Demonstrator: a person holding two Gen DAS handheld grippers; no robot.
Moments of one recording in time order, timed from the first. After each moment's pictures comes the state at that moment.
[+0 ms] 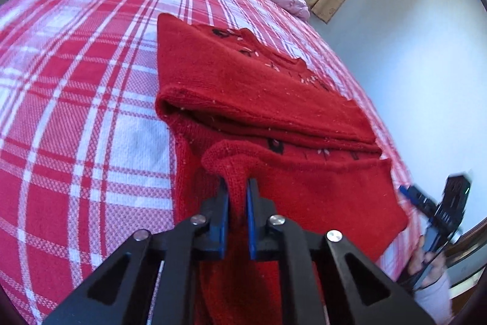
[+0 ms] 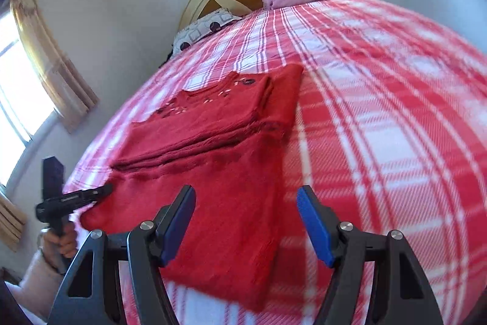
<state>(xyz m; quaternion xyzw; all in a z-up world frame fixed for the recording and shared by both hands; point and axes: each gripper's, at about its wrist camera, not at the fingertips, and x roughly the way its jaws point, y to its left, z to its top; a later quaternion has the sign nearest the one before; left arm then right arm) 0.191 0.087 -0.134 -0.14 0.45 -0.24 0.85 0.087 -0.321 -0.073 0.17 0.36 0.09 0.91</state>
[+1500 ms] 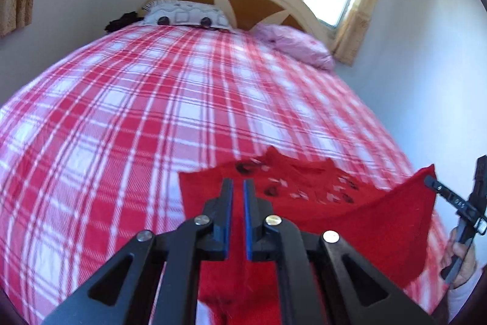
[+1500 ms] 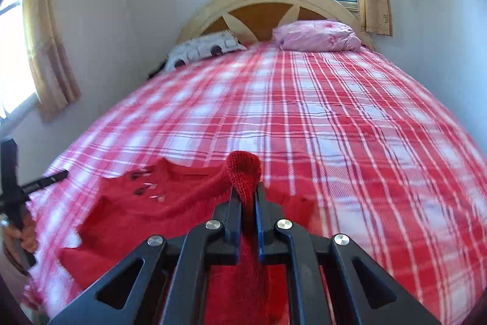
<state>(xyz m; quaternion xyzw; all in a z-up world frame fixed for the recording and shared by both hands) 0.300 0.089 -0.045 -0.10 0.36 -0.15 0.92 0.248 -0.301 0.013 0.06 0.33 0.06 0.94</state>
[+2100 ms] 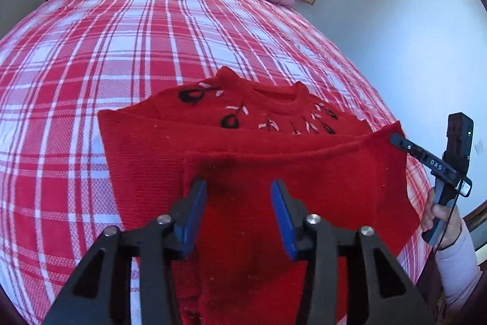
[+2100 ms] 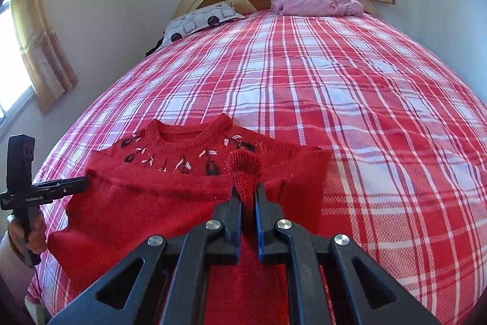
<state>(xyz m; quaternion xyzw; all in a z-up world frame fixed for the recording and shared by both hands) 0.297 0.046 -0.102 -0.05 0.45 -0.27 0.85 0.242 -0.301 -0.046 0.09 0.38 0.07 0.92</state>
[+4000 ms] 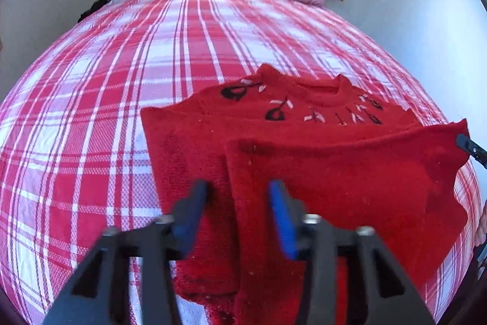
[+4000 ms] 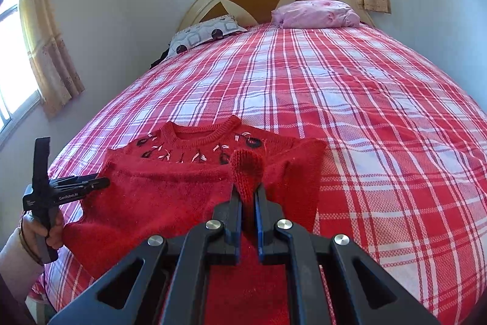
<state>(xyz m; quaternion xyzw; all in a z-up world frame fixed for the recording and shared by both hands) 0.285 0.045 -0.112 0.02 0.42 -0.17 0.89 0.193 -0.296 -0.037 0.10 0.35 0.07 0.93</state>
